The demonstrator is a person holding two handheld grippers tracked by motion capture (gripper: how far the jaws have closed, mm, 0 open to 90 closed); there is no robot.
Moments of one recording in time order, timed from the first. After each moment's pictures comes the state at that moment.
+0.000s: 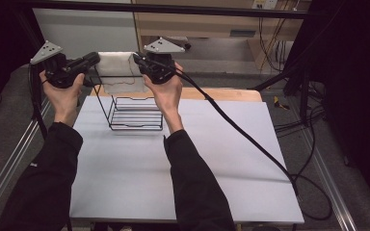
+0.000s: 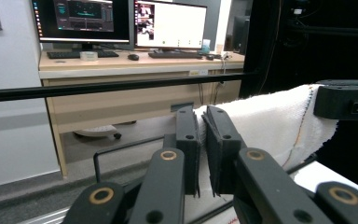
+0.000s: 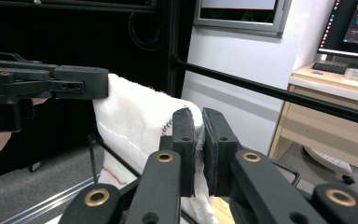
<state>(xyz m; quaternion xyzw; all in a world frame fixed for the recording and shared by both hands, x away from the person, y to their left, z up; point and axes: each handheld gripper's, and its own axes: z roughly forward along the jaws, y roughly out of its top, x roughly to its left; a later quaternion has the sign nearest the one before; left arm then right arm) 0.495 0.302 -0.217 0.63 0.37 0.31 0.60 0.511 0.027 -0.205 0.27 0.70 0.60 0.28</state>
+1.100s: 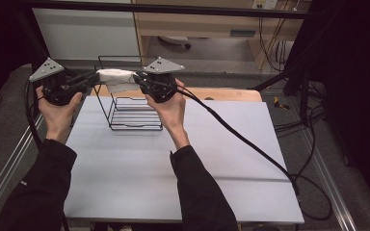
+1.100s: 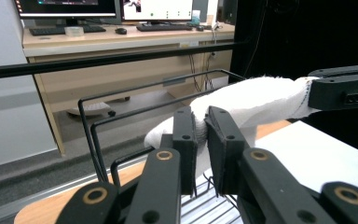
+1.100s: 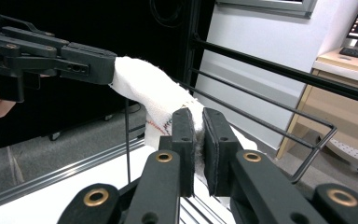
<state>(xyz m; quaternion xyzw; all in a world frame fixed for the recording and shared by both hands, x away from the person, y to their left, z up) 0.461 0.306 -0.235 0.68 0.37 0.29 0.57 0.482 0.022 -0.233 0.25 0.73 0.58 0.26</state>
